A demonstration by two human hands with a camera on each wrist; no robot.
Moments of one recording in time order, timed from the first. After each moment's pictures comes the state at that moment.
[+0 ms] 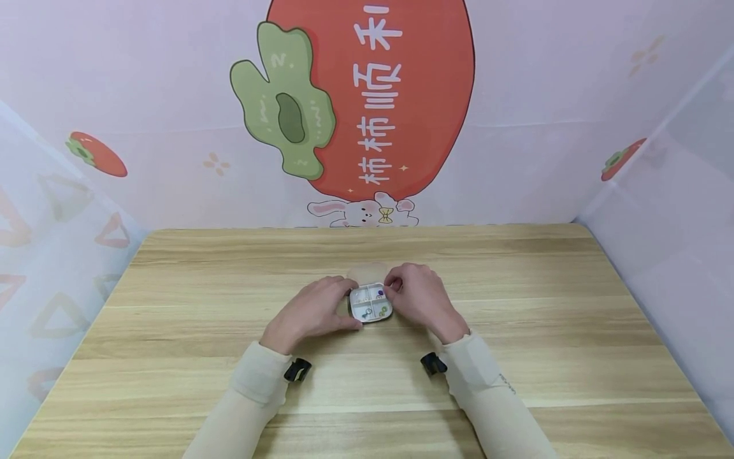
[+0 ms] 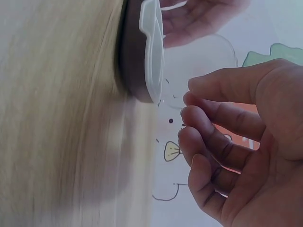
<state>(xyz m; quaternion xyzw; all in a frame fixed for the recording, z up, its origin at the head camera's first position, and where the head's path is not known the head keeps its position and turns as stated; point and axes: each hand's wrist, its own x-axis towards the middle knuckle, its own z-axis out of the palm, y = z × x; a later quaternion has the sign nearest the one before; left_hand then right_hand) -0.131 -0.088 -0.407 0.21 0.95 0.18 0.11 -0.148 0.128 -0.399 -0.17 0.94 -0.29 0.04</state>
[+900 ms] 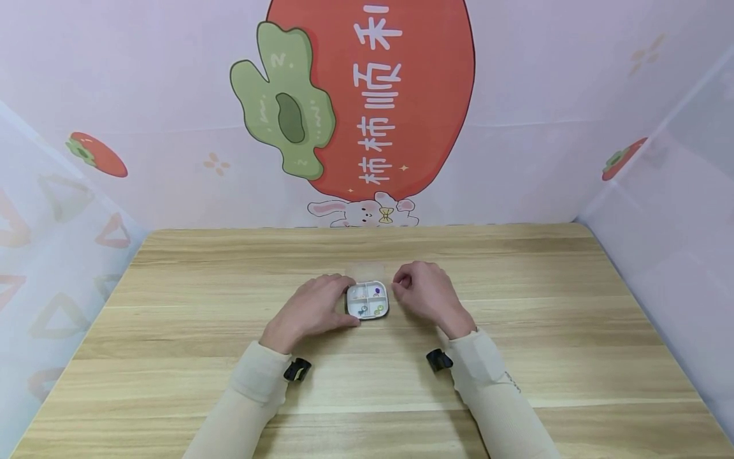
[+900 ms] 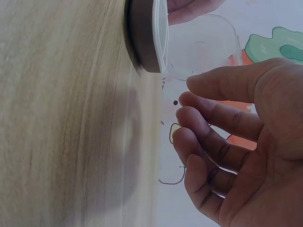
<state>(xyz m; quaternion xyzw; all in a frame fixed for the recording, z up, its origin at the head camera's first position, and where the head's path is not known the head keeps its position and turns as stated) -0.132 -0.089 -0.408 0.19 0.96 0.17 0.10 -0.156 0.141 -0.402 -0.15 0.95 -0.28 0.06</state>
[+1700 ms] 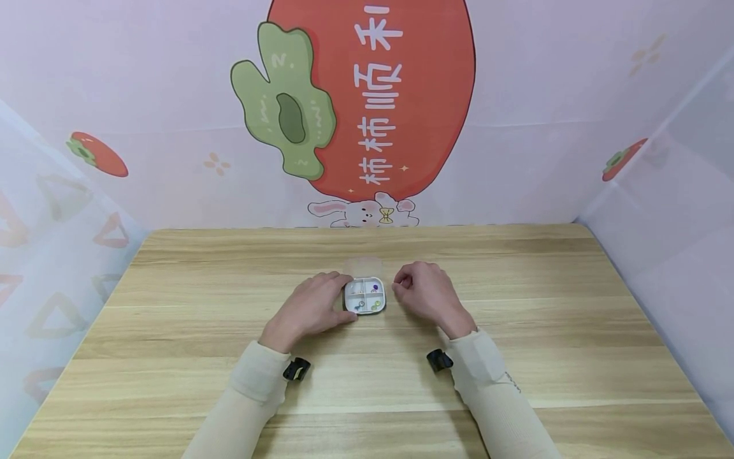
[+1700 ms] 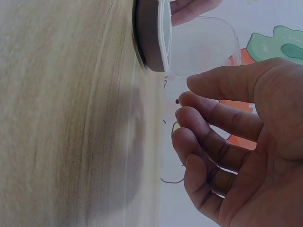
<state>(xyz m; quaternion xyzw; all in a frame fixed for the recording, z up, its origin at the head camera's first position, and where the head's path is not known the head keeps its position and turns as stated) -0.134 -0.091 -0.409 0.18 0.97 0.15 0.09 -0.157 0.142 -0.405 -0.15 0.95 -0.28 0.05</state>
